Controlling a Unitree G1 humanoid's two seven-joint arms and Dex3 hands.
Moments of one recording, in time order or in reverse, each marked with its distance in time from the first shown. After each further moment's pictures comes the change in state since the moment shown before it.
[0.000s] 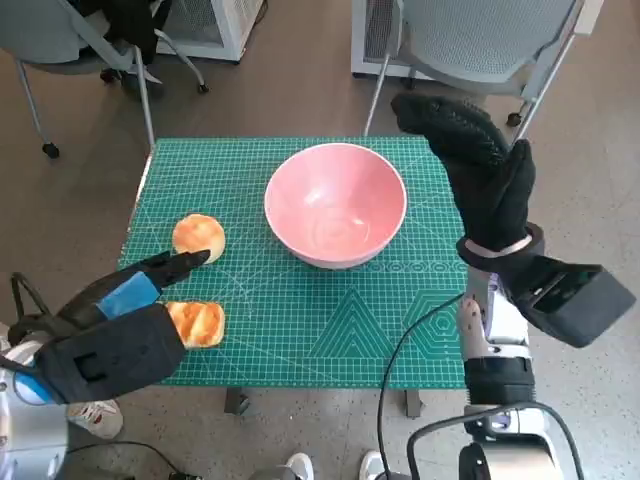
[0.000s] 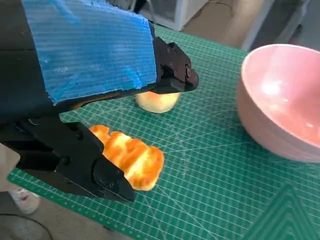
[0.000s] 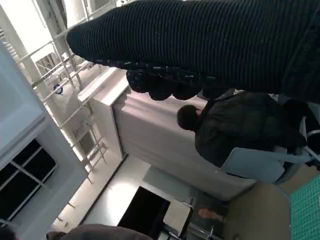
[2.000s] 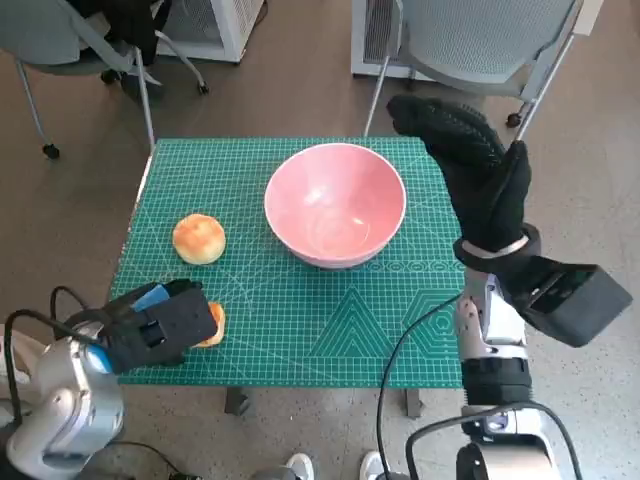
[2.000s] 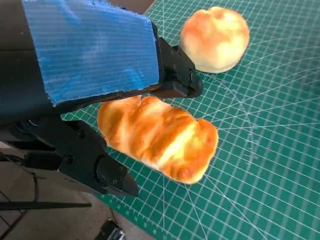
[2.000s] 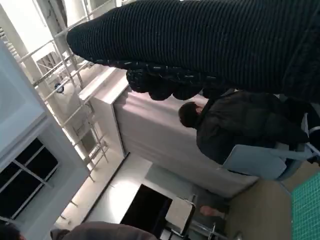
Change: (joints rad) left arm -0.100 -0.093 -0.245 0.363 0.168 0.036 0.026; right arm 0.001 0.012 -0.003 0.010 0.002 0.005 0.015
